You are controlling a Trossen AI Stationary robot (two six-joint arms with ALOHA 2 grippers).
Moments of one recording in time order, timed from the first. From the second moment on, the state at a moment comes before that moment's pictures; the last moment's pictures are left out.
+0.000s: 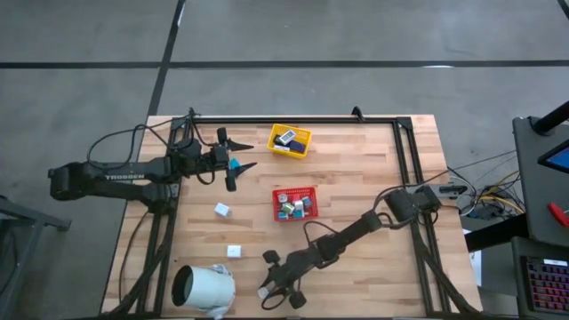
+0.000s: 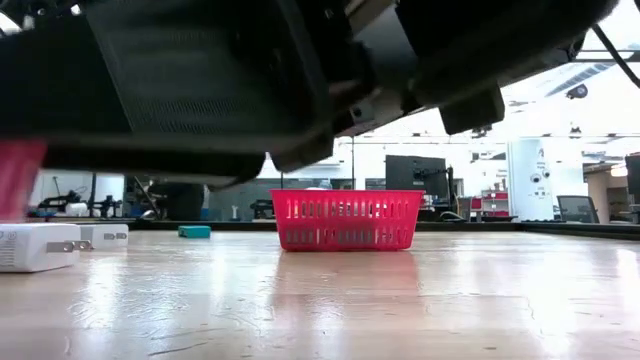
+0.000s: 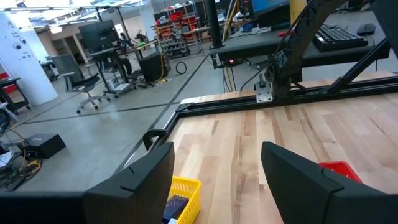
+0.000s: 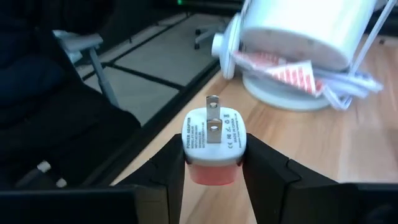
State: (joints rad) left arm 0.28 0.94 0.45 0.40 0.05 0.26; right arm 0.45 2.32 1.37 0.62 -0.16 0.07
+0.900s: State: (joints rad) left arm 0.28 0.94 0.45 0.40 0.06 0.26; right arm 0.41 2.32 1.20 1.12 -0.26 0.11
